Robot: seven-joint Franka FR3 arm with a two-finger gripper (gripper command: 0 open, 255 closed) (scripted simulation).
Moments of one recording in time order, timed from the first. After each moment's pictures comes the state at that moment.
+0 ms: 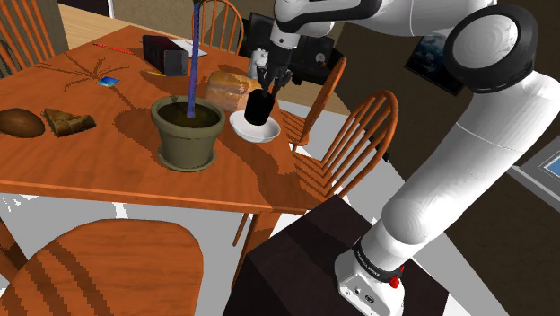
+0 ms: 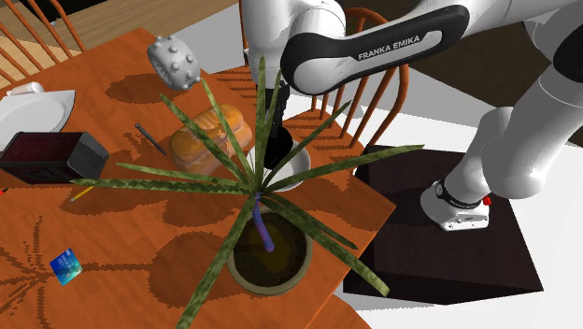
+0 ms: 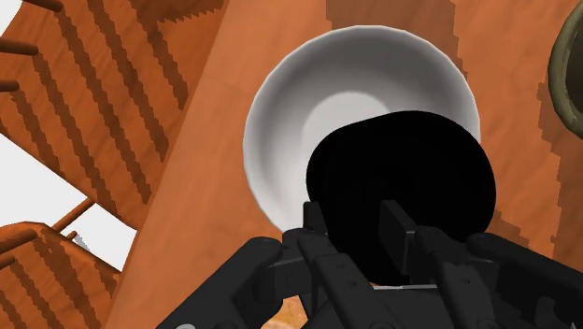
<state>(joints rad) -0.18 0.07 0.16 -1.84 -0.02 1.92 0.17</state>
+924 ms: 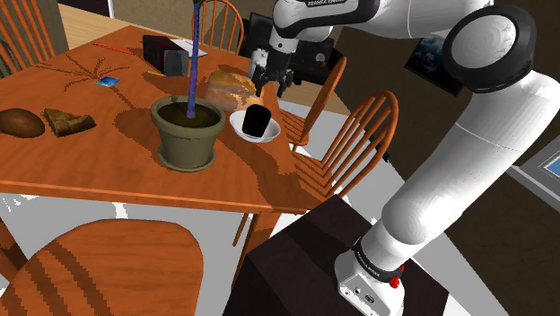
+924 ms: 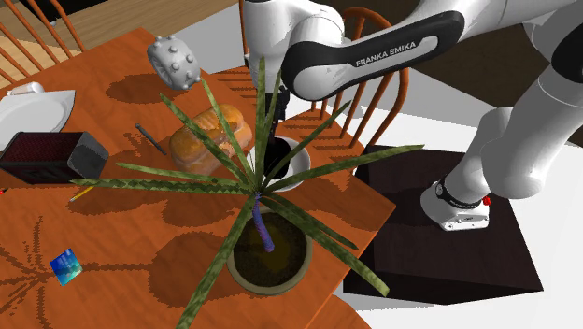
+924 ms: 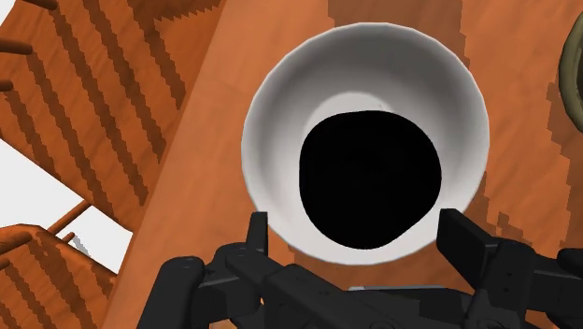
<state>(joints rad) -0.18 0.08 0.16 -1.86 -0.02 1.95 0.17</state>
